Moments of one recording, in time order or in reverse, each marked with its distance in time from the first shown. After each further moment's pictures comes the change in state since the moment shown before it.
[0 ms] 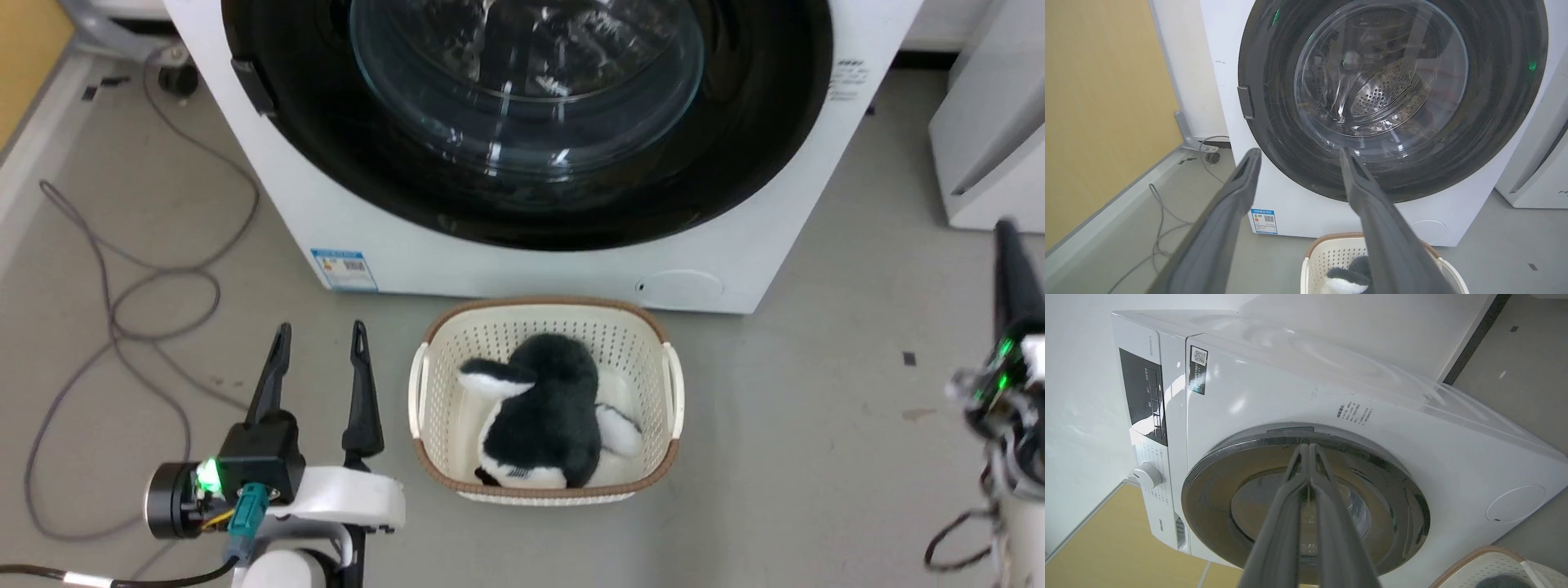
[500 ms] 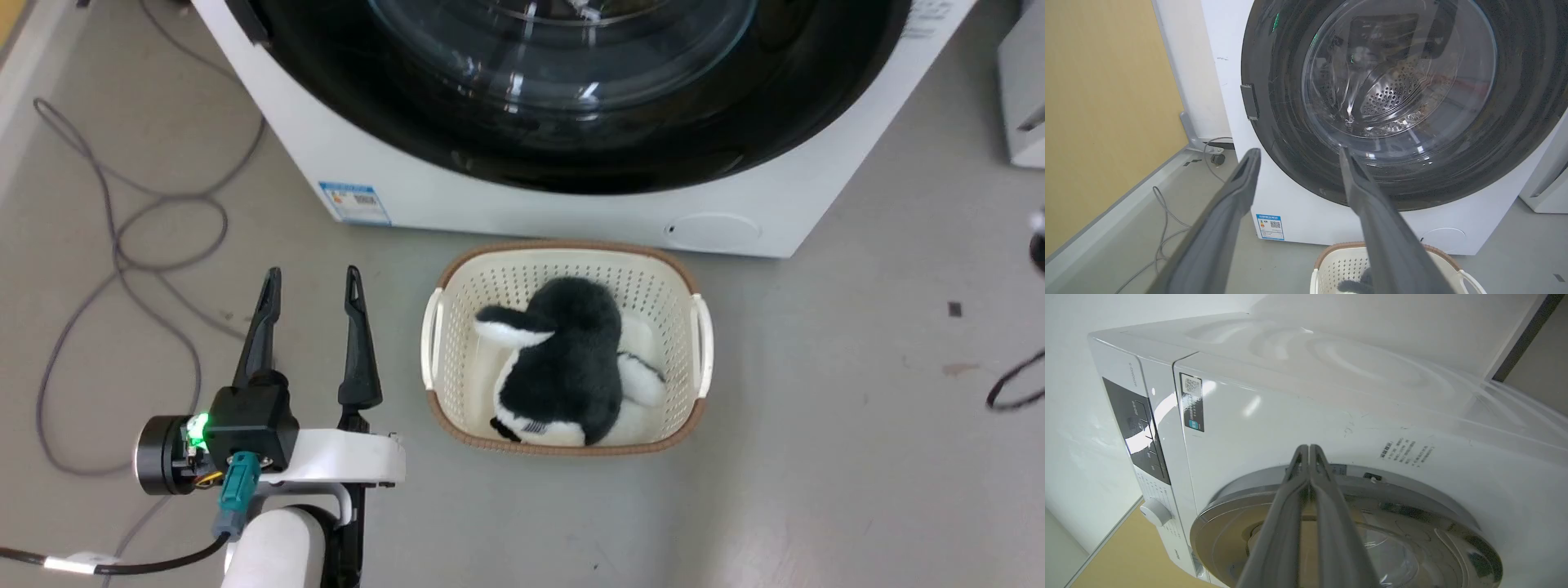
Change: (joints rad) left arm -0.084 0.000 -0.002 -0.014 0.001 0.007 -0.032; right arm -0.357 -0.117 0.006 0.191 0.119 0.000 0.051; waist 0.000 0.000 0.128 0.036
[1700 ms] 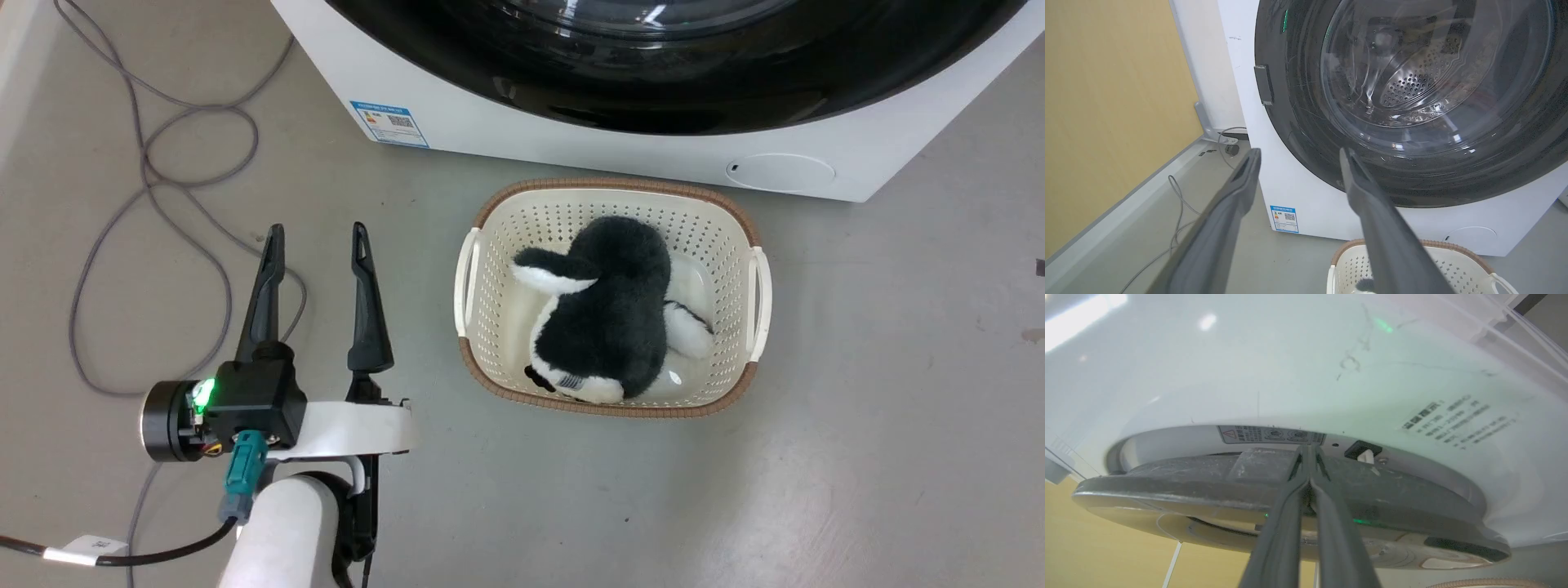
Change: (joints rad) left arm -0.070 0.000 -0.039 -0.007 -0.020 0.043 -0.033; right arm -0.350 -0.124 0.255 0.278 -0.014 -0.001 0.181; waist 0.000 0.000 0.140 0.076
